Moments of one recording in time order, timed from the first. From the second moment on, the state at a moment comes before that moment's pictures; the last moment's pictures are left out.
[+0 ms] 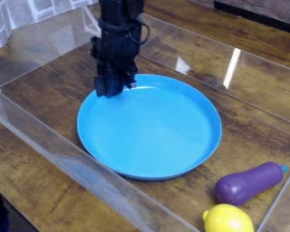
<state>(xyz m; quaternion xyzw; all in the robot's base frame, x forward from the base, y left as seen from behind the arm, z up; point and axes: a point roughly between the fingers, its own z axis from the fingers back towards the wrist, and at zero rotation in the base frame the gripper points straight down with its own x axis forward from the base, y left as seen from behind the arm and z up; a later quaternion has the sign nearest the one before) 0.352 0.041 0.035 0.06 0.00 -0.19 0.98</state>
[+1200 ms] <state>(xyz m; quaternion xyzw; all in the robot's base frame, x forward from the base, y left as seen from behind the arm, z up) 0.390 0.029 0.041 0.07 -0.01 -0.24 0.97</state>
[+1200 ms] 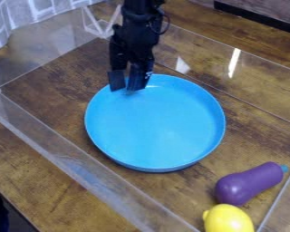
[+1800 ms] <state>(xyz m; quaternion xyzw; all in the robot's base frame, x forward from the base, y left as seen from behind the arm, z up) 0.405 0.029 0.039 0.07 -0.02 -0.24 0.97</state>
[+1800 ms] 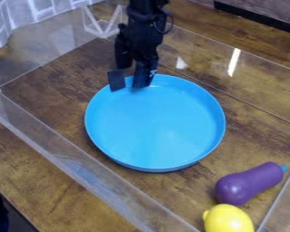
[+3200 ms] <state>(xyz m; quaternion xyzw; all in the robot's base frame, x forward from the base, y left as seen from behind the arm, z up) 0.435 0.028 0.031 0.07 -0.04 -0.25 0.96</state>
